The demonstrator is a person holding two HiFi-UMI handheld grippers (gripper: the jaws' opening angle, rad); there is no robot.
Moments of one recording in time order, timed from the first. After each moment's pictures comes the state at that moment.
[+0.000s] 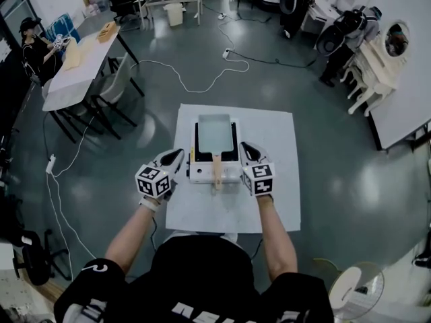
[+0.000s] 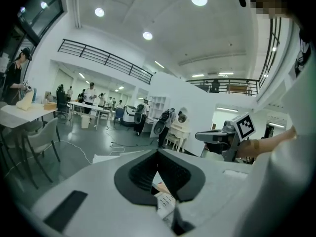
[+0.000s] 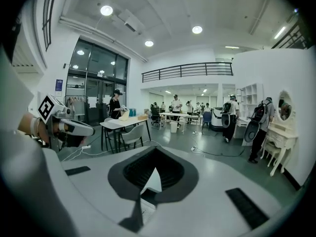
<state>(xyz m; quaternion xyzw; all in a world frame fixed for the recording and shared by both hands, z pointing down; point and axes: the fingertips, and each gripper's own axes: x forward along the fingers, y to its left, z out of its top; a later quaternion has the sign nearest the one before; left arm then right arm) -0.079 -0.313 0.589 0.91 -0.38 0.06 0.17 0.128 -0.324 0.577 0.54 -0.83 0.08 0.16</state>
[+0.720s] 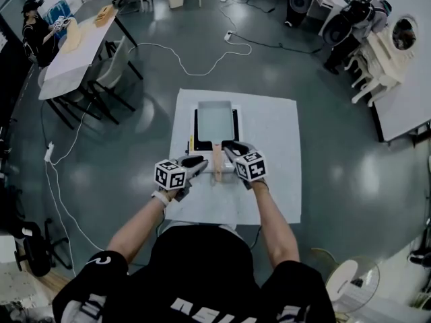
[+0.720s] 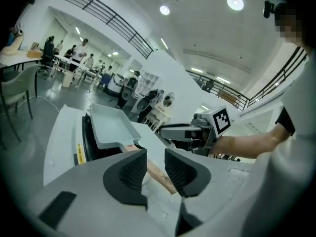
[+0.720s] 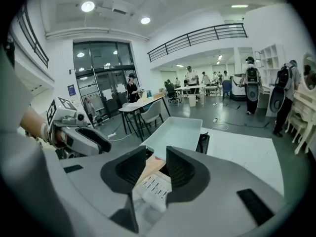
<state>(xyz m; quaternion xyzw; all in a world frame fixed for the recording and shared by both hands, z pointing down) 0.001 -0.279 0.702 0.91 -0.23 0.10 0.33 0.090 -0.334 0.709 0.41 -0.86 0.22 0.22</state>
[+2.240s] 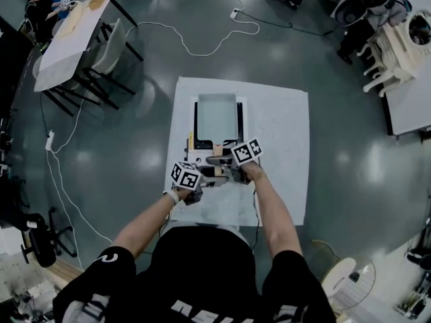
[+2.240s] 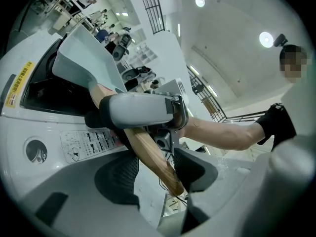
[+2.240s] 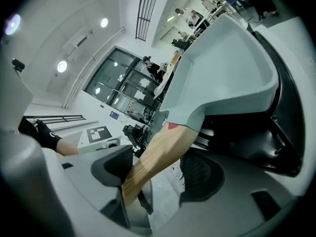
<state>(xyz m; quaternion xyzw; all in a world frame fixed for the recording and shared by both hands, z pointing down) 0.080 -0.250 0.775 0.87 -0.04 0.10 0.49 0.012 -0.329 0.803 0.10 -0.82 0.54 0.15</state>
